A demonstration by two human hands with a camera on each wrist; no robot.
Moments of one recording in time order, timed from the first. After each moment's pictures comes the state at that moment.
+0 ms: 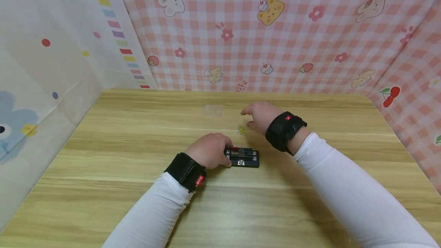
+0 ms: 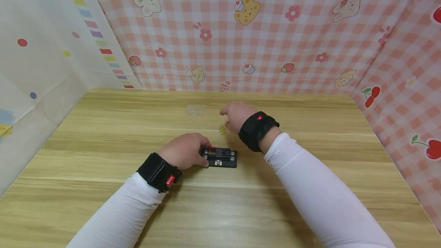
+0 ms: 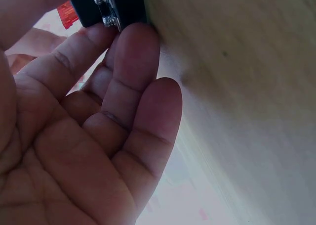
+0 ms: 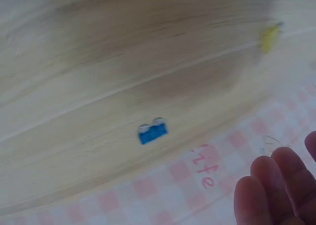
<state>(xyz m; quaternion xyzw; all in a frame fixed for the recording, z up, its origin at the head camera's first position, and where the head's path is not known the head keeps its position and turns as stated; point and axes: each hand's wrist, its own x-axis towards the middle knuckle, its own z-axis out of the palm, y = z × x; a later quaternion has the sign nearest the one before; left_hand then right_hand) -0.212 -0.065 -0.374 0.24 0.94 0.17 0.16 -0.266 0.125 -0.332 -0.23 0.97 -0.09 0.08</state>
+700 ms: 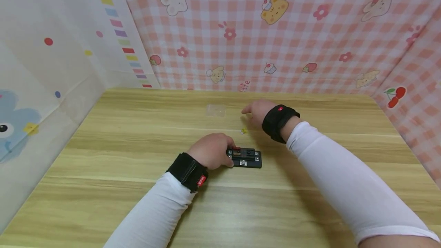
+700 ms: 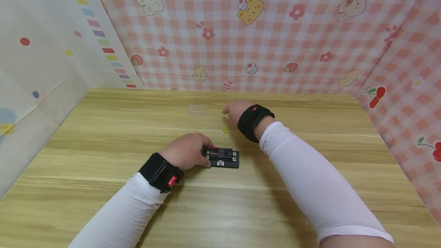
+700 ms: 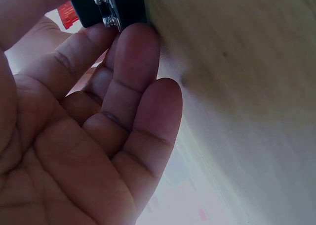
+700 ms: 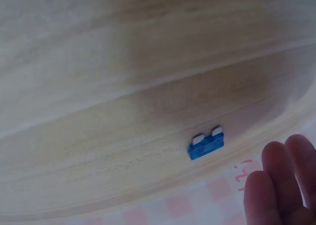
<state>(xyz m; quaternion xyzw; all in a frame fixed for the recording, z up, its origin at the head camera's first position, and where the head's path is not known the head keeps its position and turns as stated) -0.212 -0.066 -0.372 0.24 0.94 0.17 0.17 -0.306 0.122 -0.351 -0.22 0.96 -0.06 0.14</state>
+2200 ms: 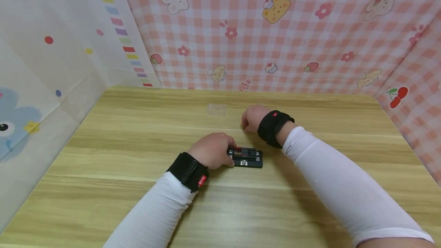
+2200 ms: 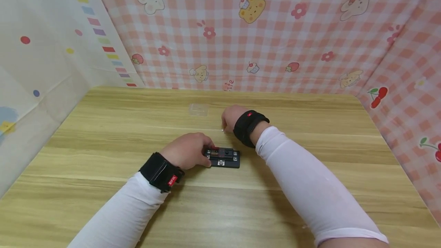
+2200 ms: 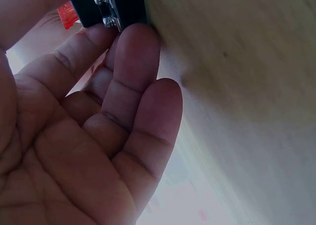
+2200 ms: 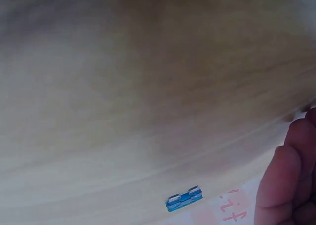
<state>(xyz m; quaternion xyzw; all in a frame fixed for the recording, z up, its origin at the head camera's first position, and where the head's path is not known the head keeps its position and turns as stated) -0.212 -0.067 -0.373 0.25 0.94 0.18 0.16 -0.300 0.111 -0.366 -0.28 0.95 -0.03 0.13</state>
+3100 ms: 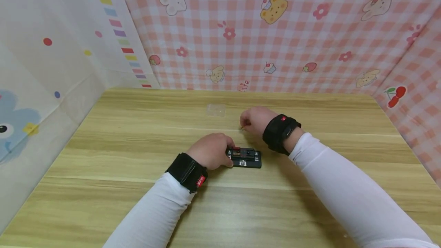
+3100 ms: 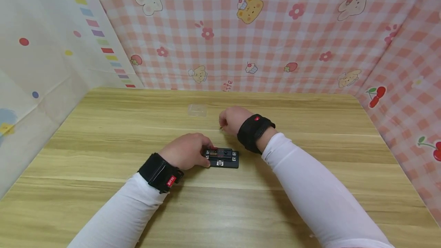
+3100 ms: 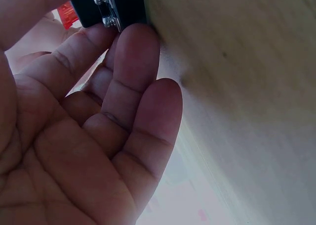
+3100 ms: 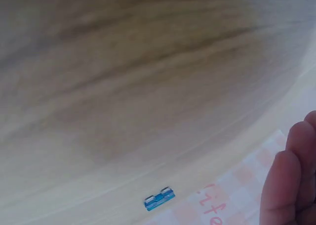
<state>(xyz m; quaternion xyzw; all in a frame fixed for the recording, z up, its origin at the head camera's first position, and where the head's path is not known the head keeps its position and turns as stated) -0.211 -0.067 -0.370 0.24 0.94 0.18 0.17 -0.280 0.120 -0.358 -0.28 0.95 -0.13 0.08</state>
